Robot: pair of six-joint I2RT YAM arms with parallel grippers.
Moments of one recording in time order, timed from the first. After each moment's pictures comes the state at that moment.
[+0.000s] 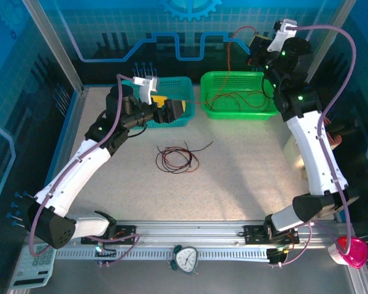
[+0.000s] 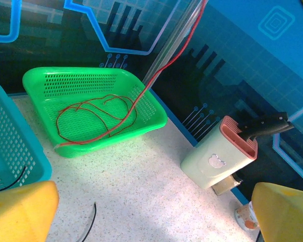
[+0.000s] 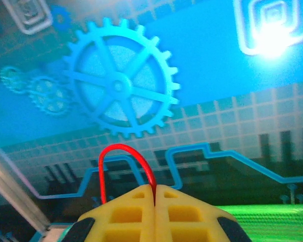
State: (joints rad) left arm -0.42 1.28 1.30 -0.24 0.40 -0.45; right arm 0.24 1.50 1.88 -0.38 0.08 0.33
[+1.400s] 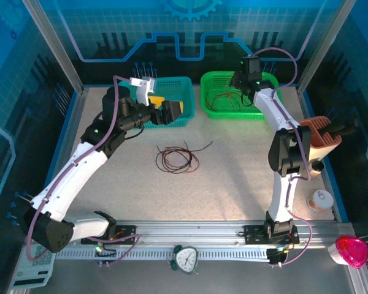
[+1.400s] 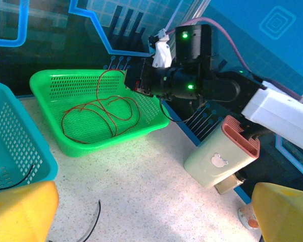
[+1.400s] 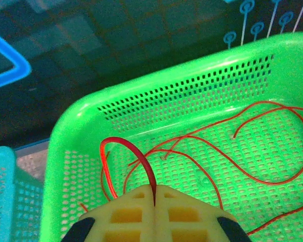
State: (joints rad) left arm -0.42 1.24 1.29 -0.27 0.38 -0.43; right arm 0.15 2.10 1.95 -0.49 0.15 0.44
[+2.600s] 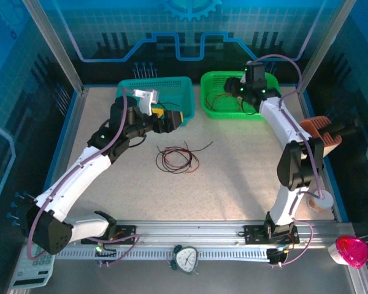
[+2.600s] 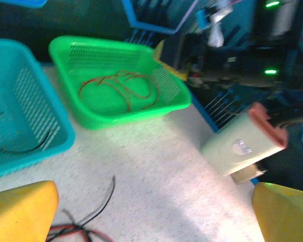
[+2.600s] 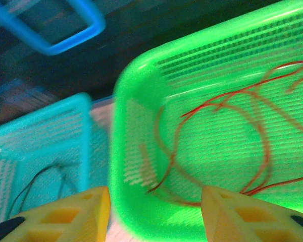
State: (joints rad) left arm -0.43 1.22 1.13 -0.25 0.29 -0.45; right arm 0.21 1.81 1.64 -0.43 -0.09 0.48
